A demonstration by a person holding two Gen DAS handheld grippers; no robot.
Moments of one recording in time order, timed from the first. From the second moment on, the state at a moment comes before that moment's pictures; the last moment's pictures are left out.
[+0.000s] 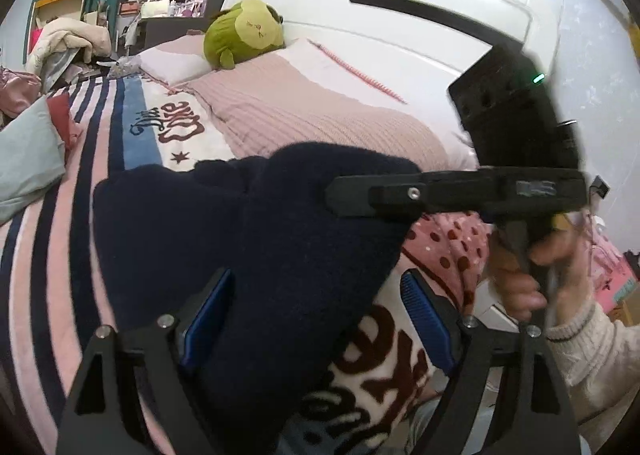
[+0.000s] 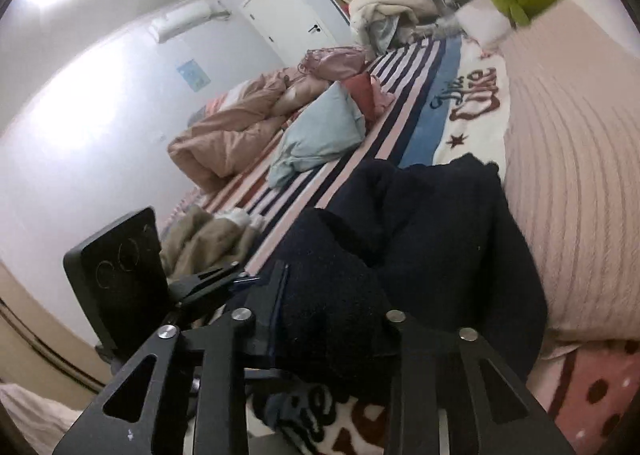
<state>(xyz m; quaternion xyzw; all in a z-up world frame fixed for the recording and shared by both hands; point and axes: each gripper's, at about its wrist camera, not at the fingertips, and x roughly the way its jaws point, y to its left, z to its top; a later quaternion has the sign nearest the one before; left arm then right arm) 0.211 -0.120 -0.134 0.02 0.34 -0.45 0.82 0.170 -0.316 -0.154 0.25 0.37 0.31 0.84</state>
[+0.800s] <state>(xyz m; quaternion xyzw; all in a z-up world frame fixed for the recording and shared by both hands) 0.280 -0.084 -0.204 -0.26 0.43 -0.43 0.75 0.114 -0.374 -0.186 0.21 0.39 0.18 0.88</state>
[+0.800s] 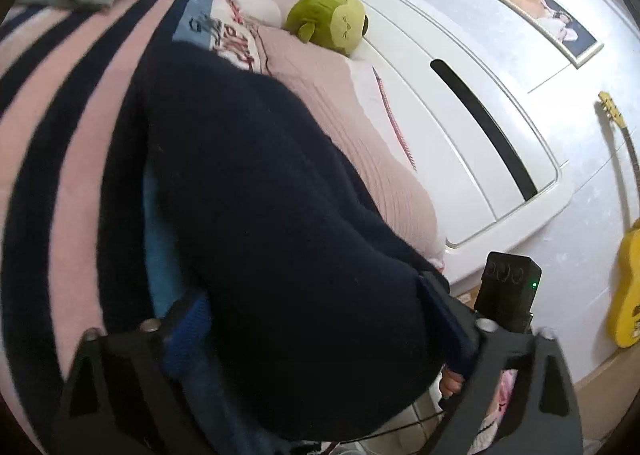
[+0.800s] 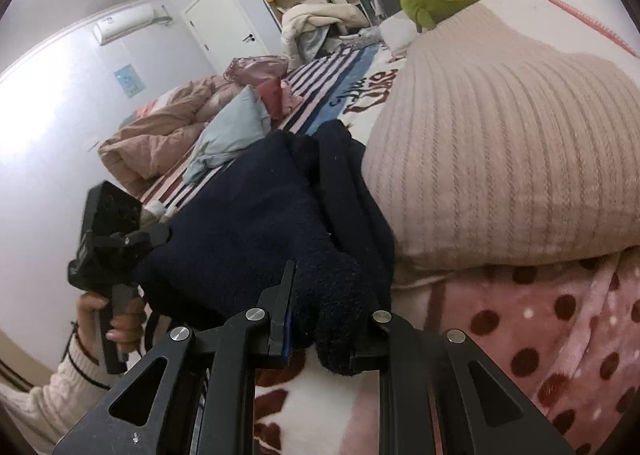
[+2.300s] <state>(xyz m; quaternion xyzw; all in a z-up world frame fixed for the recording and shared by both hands) 0.217 -0.061 -0.123 -0.05 0.39 -0.43 0.81 0.175 -0.307 -0.131 0.13 0.41 0.31 0.85</state>
